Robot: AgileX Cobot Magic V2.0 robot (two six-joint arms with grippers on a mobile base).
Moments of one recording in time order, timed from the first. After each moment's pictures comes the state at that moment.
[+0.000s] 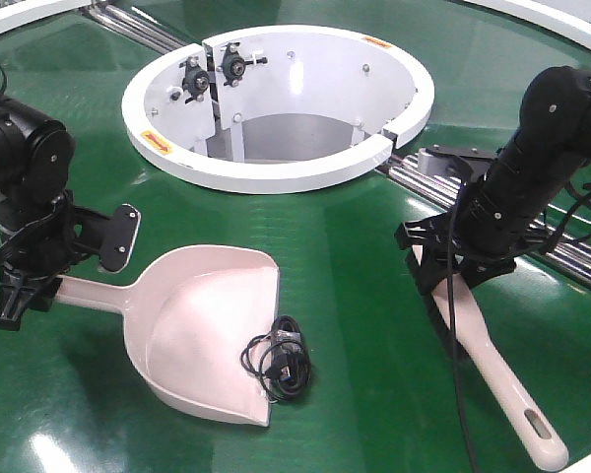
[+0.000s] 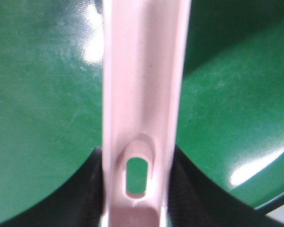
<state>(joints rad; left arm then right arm) -0.26 1.81 -1.38 0.29 1.23 1.22 0.17 1.78 -1.42 0.22 1.22 -0.06</state>
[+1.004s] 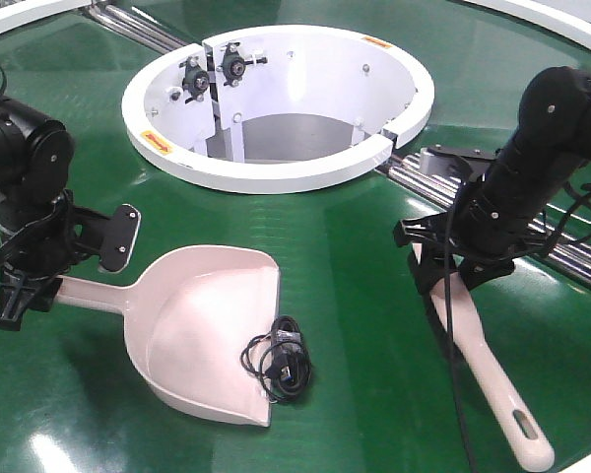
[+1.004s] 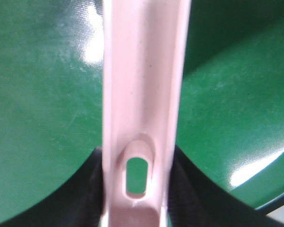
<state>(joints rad) -0.26 1.81 -1.38 0.29 1.23 1.22 0.19 1.78 -1.42 0.21 1.22 0.02</state>
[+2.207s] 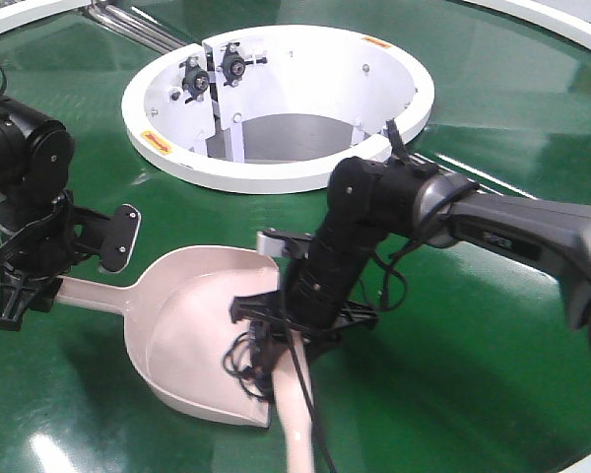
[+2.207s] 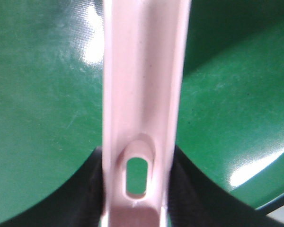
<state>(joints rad) -0.26 1.81 -1.38 0.29 1.23 1.22 0.54 2.09 -1.56 0.46 1.17 0.07</state>
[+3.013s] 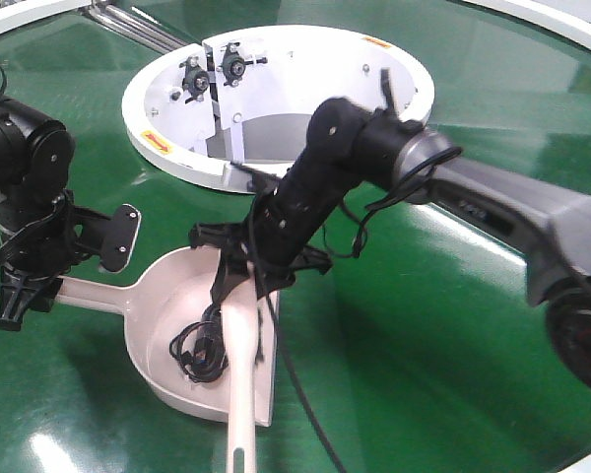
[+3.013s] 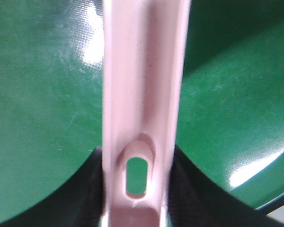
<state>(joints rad) -0.26 1.81 -1.38 0.29 1.23 1.22 0.52 2.15 -1.86 0.56 1.22 0.05</state>
